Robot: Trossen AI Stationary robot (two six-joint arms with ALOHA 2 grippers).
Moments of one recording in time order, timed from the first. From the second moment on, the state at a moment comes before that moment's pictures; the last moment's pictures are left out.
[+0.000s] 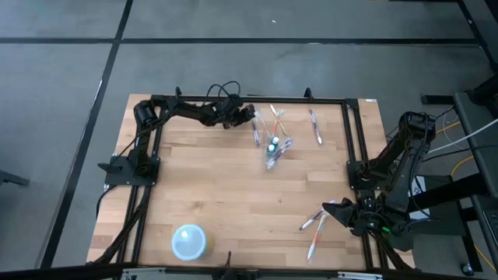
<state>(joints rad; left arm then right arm) 0.56 2.01 1.09 0.23 0.02 -1.22 1.28 1.26 0.65 0.31 1.57 1.46</state>
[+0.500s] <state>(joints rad) 0.56 2.01 1.23 -0.01 0.02 -1.17 1.28 1.26 0.65 0.31 1.57 1.46</state>
